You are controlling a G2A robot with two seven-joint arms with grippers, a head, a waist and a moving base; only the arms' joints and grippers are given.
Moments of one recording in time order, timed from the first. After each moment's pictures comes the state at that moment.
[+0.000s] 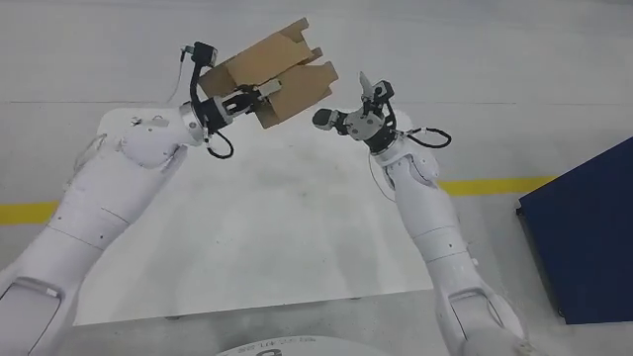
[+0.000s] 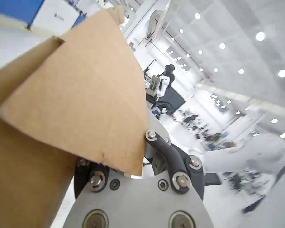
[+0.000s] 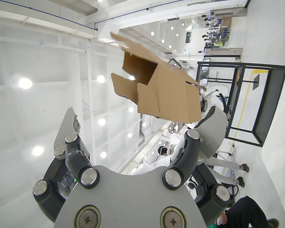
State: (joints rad) left arm 0.77 -1.29 -0.80 -1.10 -0.40 -0.61 -0.63; right arm -1.24 -1.18 1.41 -1.32 1.01 -0.09 0.98
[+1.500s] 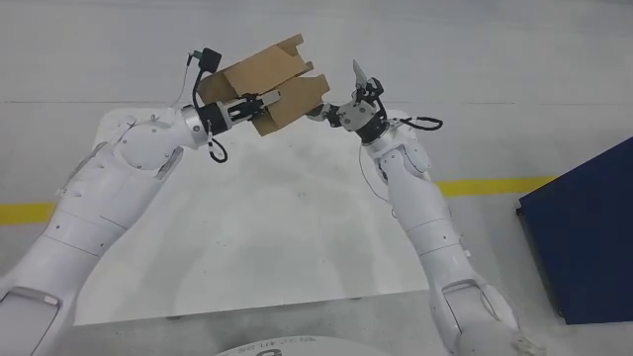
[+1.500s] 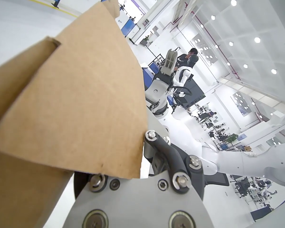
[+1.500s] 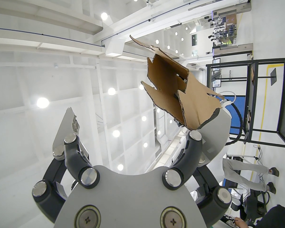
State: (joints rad) left arm 0.82 -1.29 -0.85 -1.18 -0.06 -0.53 -0.55; right arm -1.19 -1.20 1.37 -1.29 1.06 0.02 0.88
